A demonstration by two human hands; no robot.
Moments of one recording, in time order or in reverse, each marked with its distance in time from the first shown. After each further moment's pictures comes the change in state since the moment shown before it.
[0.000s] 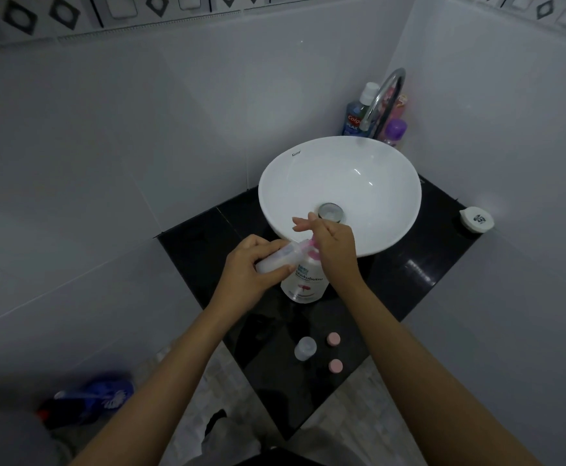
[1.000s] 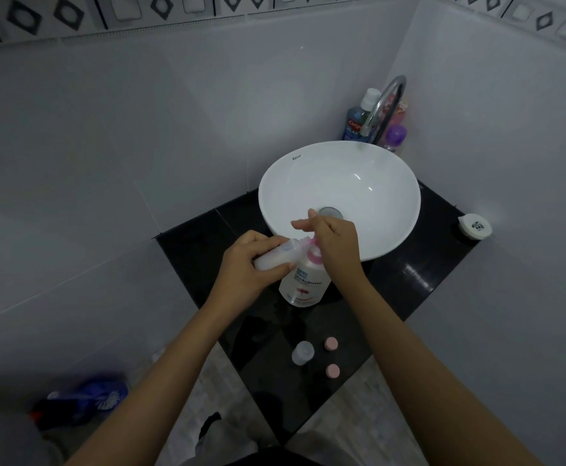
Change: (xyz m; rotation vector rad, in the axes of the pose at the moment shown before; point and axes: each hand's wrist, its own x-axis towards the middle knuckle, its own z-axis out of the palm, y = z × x) left_hand 0.006 0.010 -0.005 -0.035 0.018 0.014; right_hand 0.007 -0.012 -0.002 -0.100 0.054 -0.050
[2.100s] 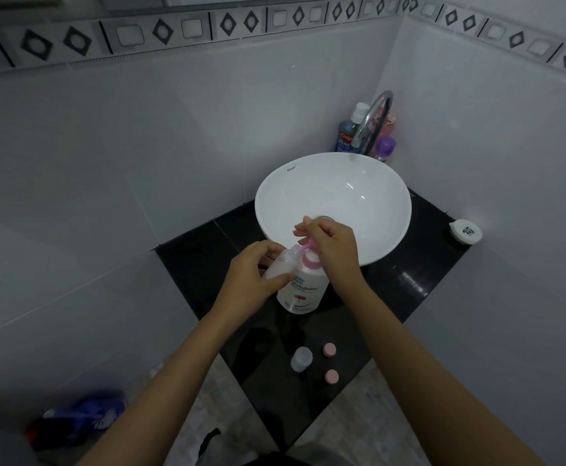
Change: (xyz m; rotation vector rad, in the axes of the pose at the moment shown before) left_hand -0.001 0.002 0.006 0.049 -0.053 -0.022; right_hand -0.010 -0.017 -0.008 0.064 0.005 0.058
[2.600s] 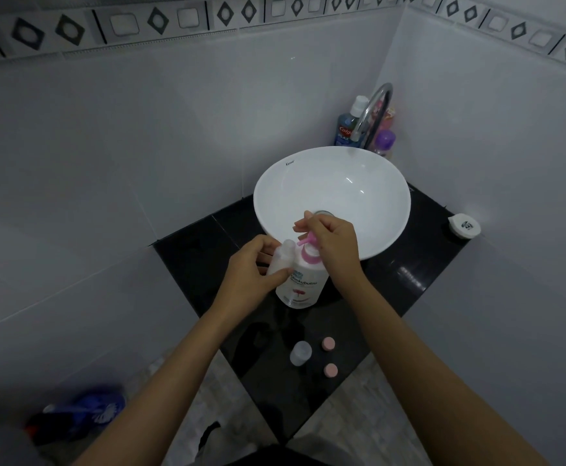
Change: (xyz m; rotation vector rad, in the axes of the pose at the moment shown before) left_hand -0.002 -0.002 0.002 -0.061 0.017 -0.028; right_hand -0.003 -0.001 0.001 -0.020 0.027 0.009
